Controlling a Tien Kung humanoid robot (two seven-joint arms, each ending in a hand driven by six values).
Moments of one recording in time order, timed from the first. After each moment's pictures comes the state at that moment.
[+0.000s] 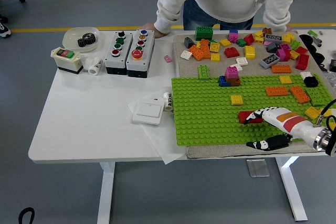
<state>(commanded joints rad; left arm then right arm) -0.22 0.13 -0.69 -0.26 1.94 -0.28 0.18 0.36 -0.58 0.88 1.24 -1.93 0.05 0.31</state>
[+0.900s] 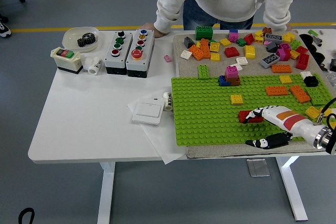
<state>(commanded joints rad) -0.22 0.13 -0.68 -0.26 1.94 -0.29 0.18 0.37 -0.59 0.90 1.26 -1.90 0.03 0.33</state>
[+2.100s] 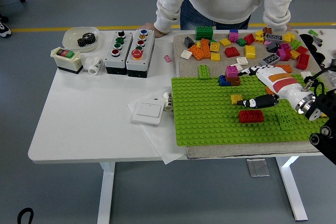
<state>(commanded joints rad) -0.22 0.14 -0.68 -0.27 1.93 -0.31 0.18 0.71 -0.44 0.61 0.95 -1.79 -0.26 0.22</state>
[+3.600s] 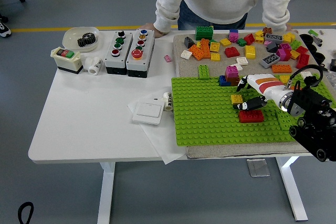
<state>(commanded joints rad) -0.24 0.15 -0.67 -0.27 1.92 -0.31 0.20 0.84 -0.29 0.44 0.65 -1.73 -0.21 0.15</state>
